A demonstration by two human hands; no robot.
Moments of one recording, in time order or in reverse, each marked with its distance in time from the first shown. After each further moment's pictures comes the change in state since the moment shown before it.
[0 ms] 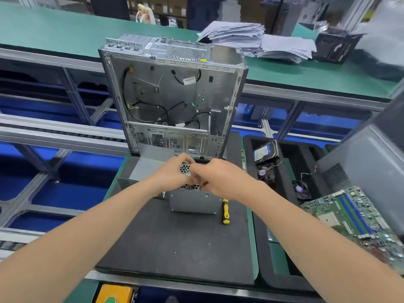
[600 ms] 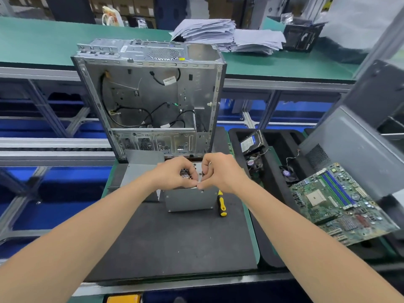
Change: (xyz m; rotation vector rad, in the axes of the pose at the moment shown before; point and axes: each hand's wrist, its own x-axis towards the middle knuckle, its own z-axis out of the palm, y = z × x) left_hand 0.012 0.008 -0.005 0.316 -0.215 0.267; right_hand -0.017 -0.002 0.012 0.520 0.188 0.543
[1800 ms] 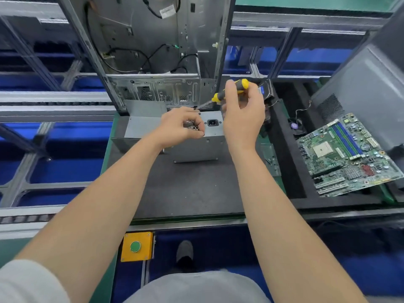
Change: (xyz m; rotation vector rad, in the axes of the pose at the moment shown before) left_hand -0.015 -0.004 0.021 -0.135 0.179 0.015; right_hand -0.028 -0.033 0.026 0.814 0.928 0.044
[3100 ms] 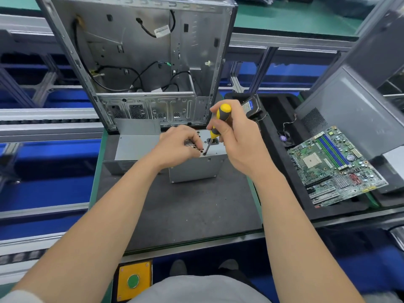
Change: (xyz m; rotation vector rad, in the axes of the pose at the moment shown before) left_hand 0.010 -0.008 -0.008 0.070 -0.067 0.009; right_hand 0.002 -0.025 -0.017 -0.405 -0.583 -0.224
